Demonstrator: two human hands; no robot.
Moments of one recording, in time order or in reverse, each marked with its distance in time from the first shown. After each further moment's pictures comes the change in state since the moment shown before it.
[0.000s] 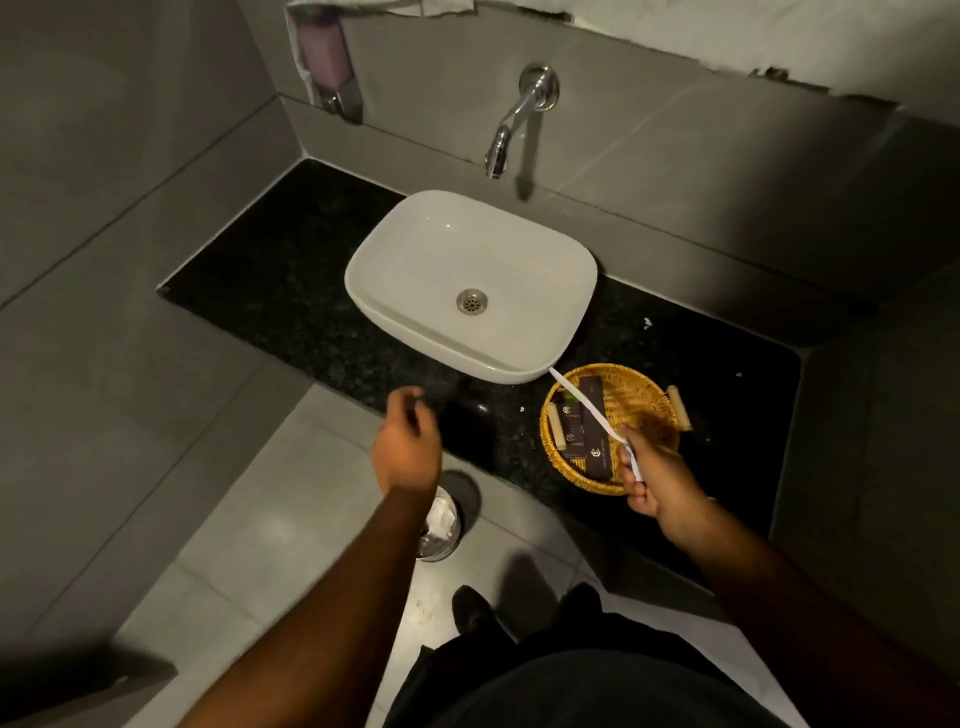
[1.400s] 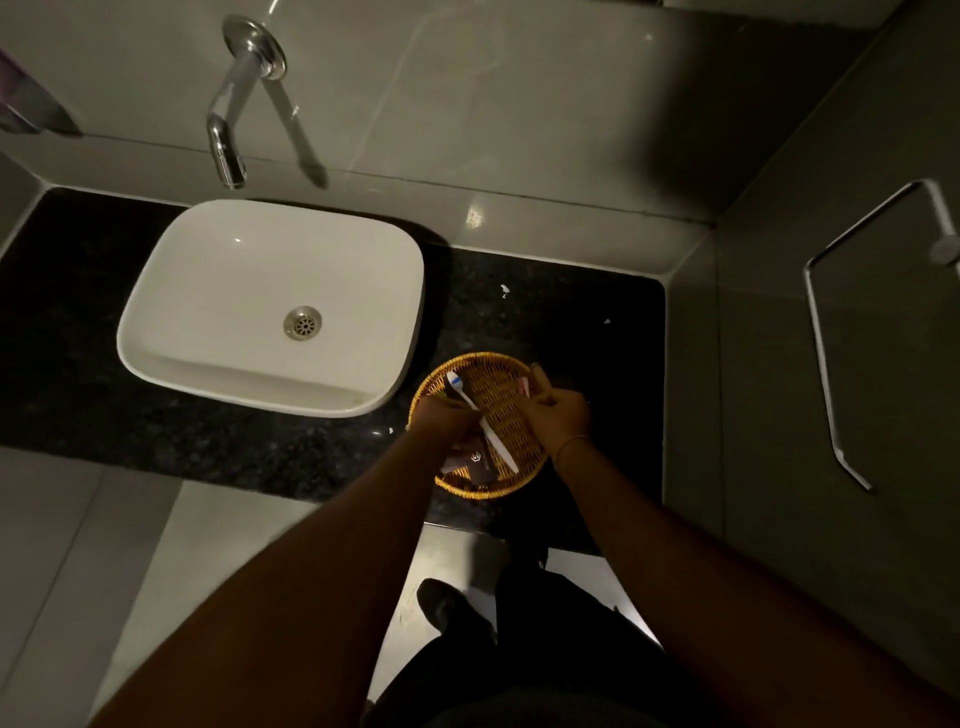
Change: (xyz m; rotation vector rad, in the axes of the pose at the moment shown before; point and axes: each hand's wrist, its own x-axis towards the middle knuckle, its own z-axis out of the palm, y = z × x) left_hand -0.004 0.106 0.242 0.072 -0.897 -0.550; right_hand 0.150 -0.014 -0.054 -0.018 0.245 -0.192
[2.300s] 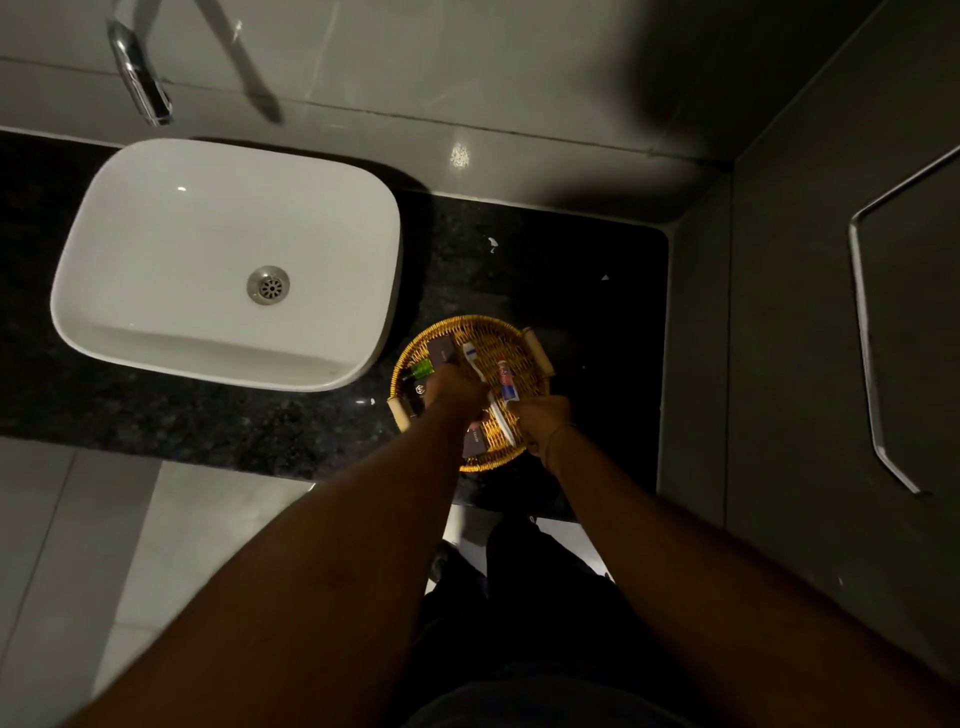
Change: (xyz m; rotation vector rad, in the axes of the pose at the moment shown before) left_hand 0.046 -0.011 0.049 0.242 0.090 0.090; right_hand 0.005 0.036 0.014 0.199 -0.081 0.477
